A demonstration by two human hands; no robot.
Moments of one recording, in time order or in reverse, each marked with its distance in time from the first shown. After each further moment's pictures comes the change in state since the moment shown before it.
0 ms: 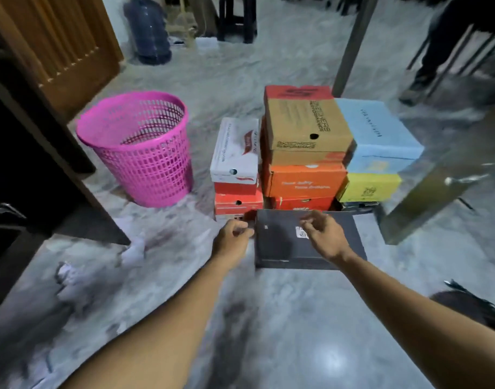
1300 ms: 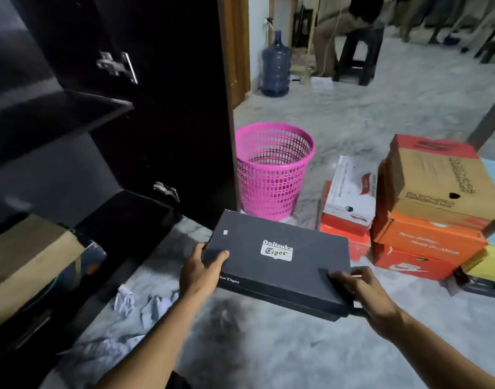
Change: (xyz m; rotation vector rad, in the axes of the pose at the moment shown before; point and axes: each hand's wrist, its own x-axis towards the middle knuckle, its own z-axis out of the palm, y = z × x) left_hand -0.118 -0.085 -0.249 -0.014 0.559 -0.126; right_hand -0.088 -0.118 0.090 0.447 -0.410 0.193
